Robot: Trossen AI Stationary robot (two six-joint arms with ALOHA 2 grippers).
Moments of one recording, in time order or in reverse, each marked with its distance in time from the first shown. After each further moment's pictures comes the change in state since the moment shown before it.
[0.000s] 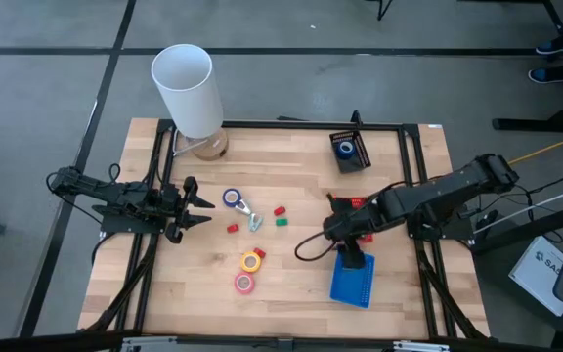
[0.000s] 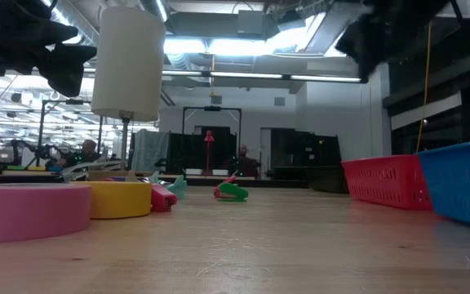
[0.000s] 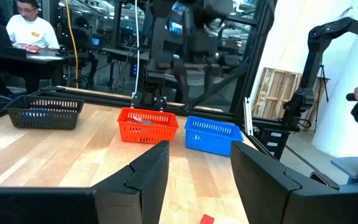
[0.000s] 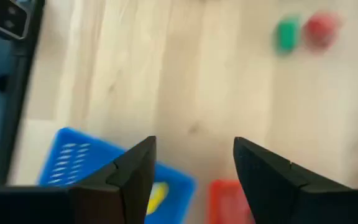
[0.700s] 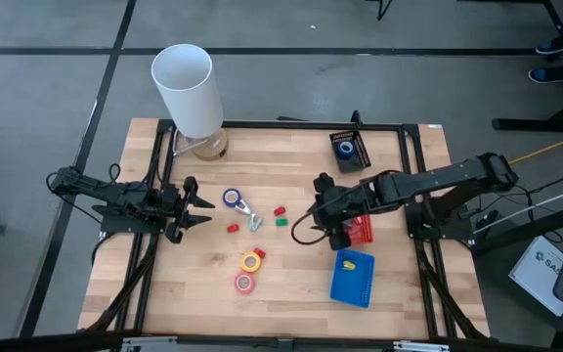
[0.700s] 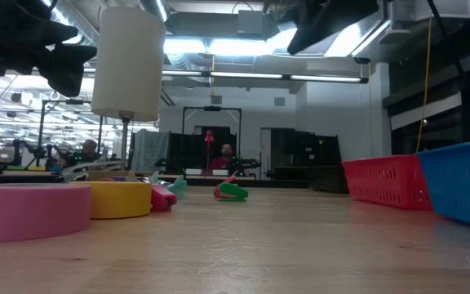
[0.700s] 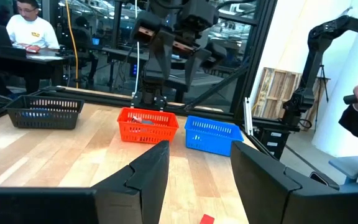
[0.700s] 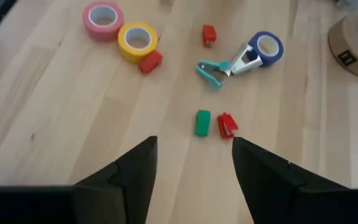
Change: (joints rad) left arm 0.000 0.000 0.000 0.000 0.000 0.000; right arm -0.130 0.000 0.040 0.190 0.099 -0.387
